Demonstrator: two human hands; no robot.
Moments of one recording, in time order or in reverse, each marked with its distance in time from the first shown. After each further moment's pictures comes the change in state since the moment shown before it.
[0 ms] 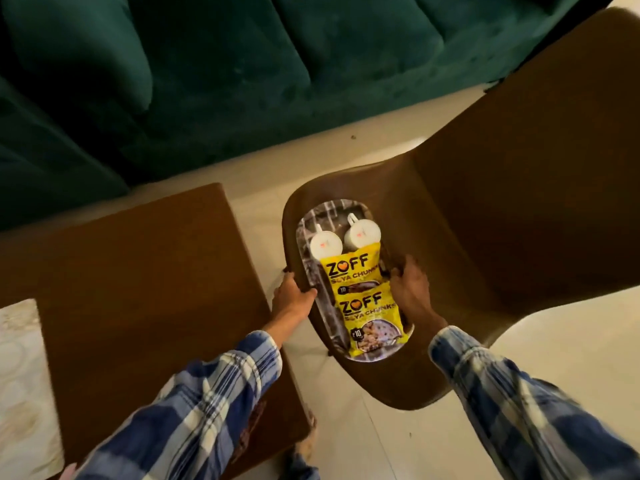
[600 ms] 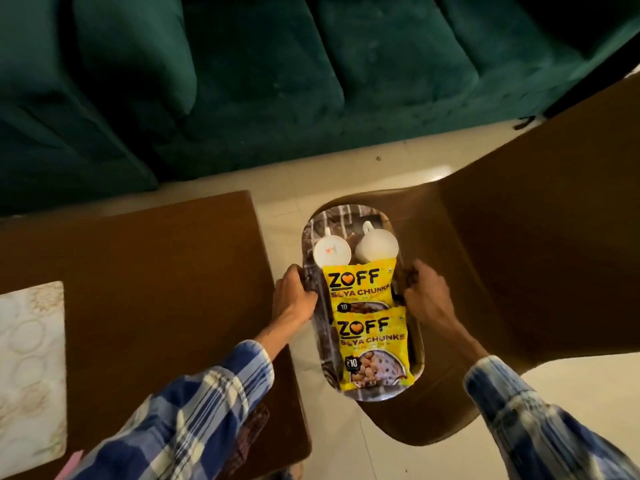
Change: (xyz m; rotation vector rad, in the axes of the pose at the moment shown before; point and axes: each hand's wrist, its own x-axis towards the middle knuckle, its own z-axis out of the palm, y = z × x) left_hand -0.011 0.018 -0.046 -0.059 0.176 0.120; right_hand -0.012 -0.062 -0.041 -0.032 -0.124 -0.150
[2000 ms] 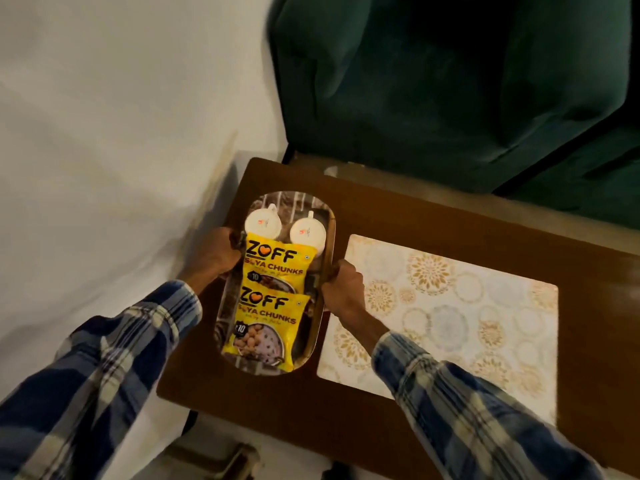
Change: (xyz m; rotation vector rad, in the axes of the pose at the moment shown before) left_hand -0.041 -0.715 -0.787 -0.026 0.318 -0.403; right_hand -0.414 -0.600 0.770 -0.059 -0.421 -0.317
